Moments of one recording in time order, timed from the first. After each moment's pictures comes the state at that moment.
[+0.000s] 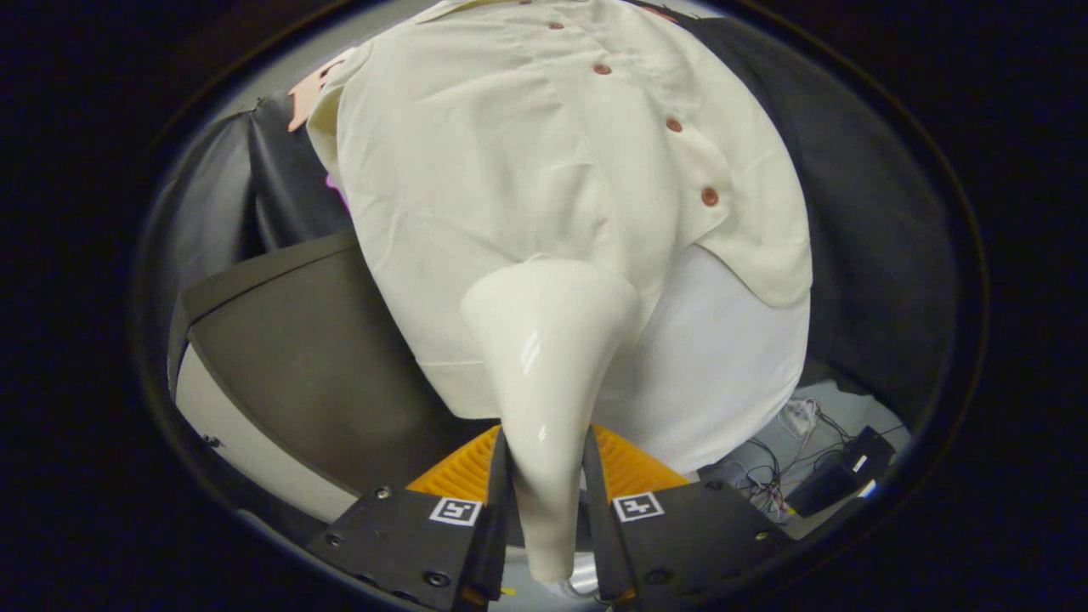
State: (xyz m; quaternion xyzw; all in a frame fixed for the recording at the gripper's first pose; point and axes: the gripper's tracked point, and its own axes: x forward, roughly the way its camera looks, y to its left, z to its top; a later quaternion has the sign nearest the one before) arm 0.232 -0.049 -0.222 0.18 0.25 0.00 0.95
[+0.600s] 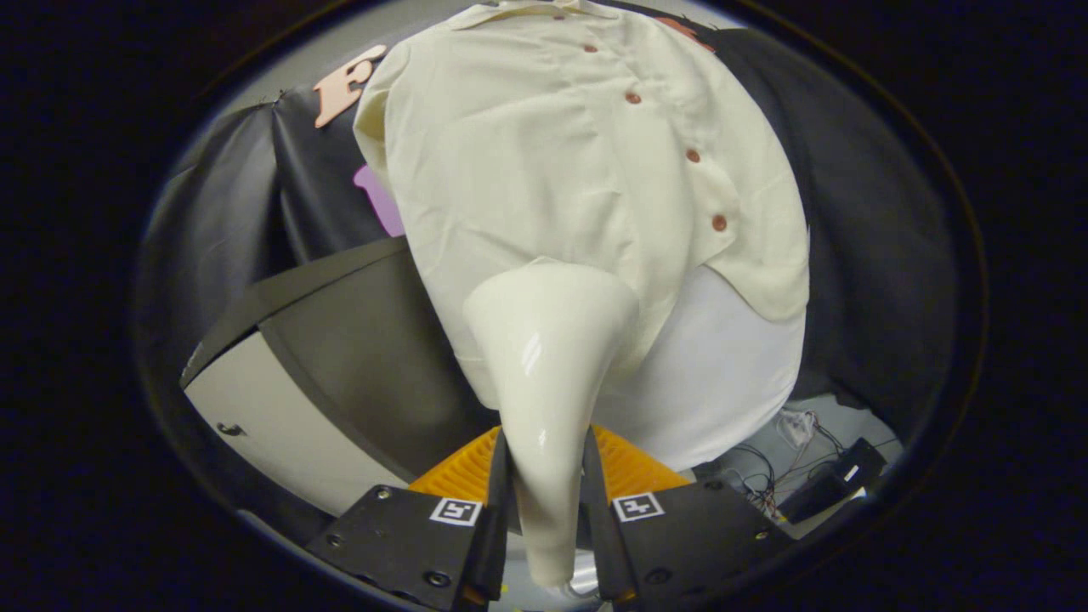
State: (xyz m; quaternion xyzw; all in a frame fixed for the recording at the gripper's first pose) arm 0.205 -0.039 -0.167 0.16 0.22 0.02 0.96
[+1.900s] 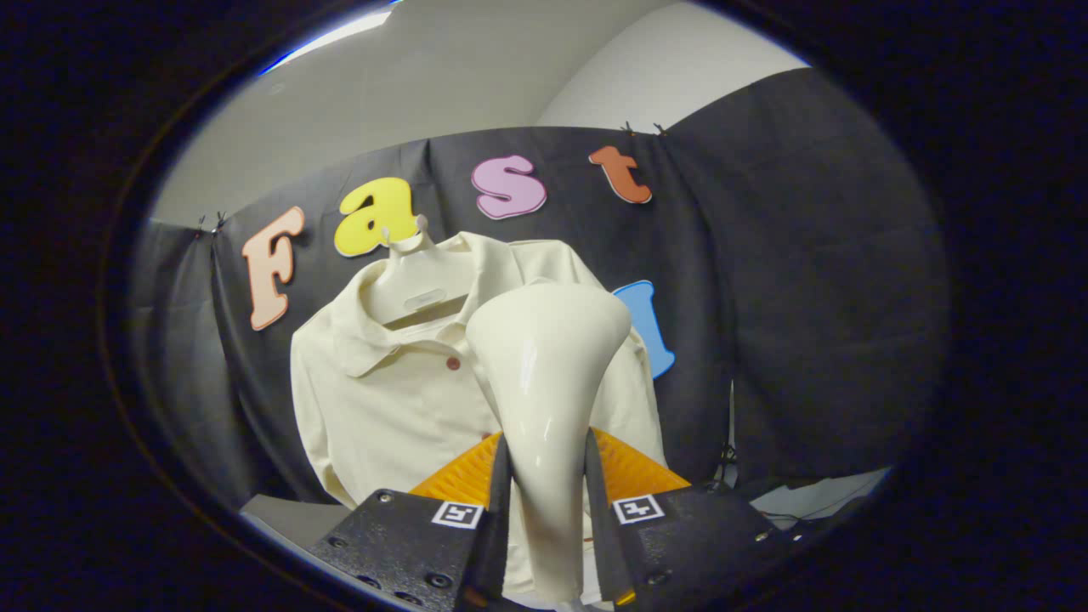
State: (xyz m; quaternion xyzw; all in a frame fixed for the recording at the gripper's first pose) arm 0.261 -0.270 0.137 0.20 0.00 -0.14 0.97
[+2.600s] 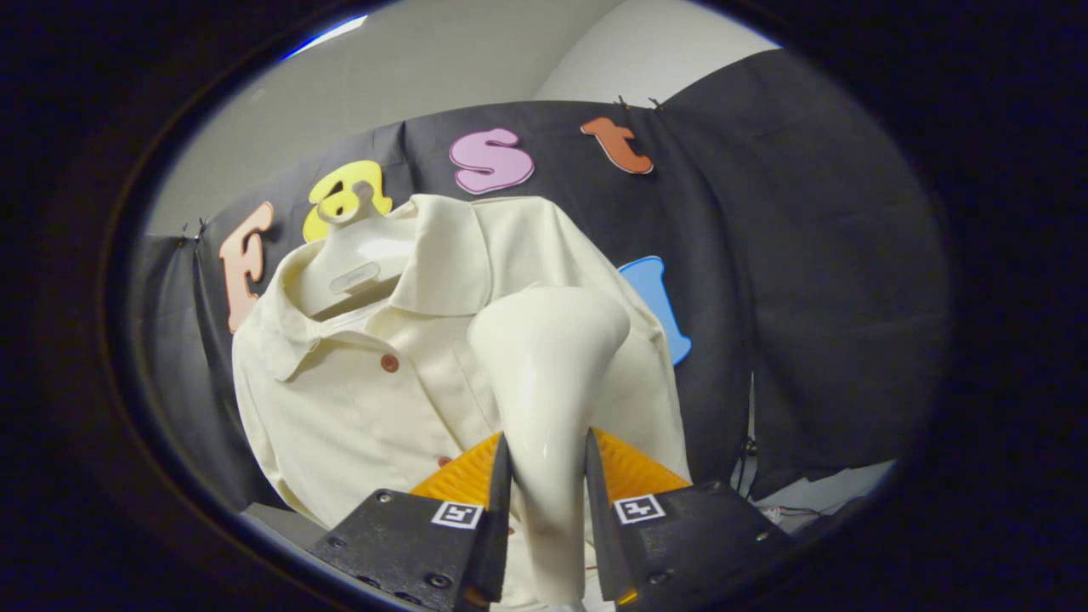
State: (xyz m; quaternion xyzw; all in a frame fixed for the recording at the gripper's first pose) arm 0.333 -0.281 0.106 0.22 0.01 -0.11 0.97
